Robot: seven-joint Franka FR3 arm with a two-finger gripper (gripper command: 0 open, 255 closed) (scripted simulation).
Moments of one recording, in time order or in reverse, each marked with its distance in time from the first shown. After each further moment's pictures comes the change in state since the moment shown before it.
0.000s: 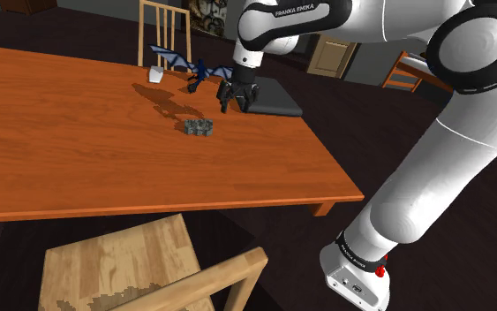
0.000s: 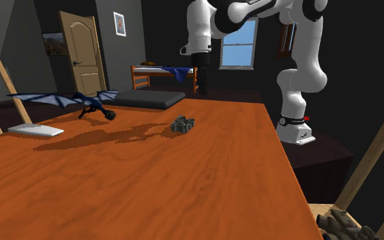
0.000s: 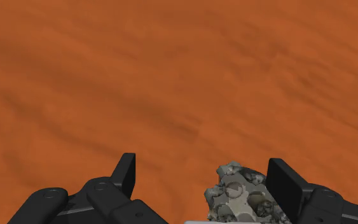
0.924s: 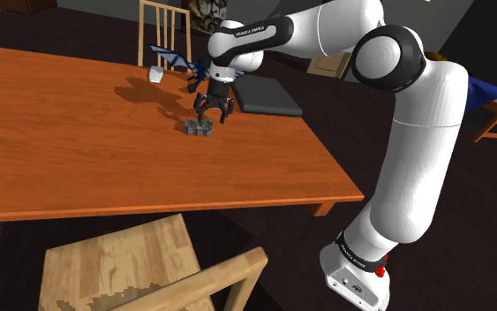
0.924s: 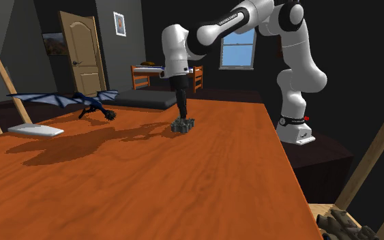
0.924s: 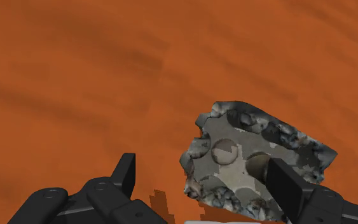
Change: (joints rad) arm -0.001 0.364 0.010 0.286 0.083 0.034 0.021
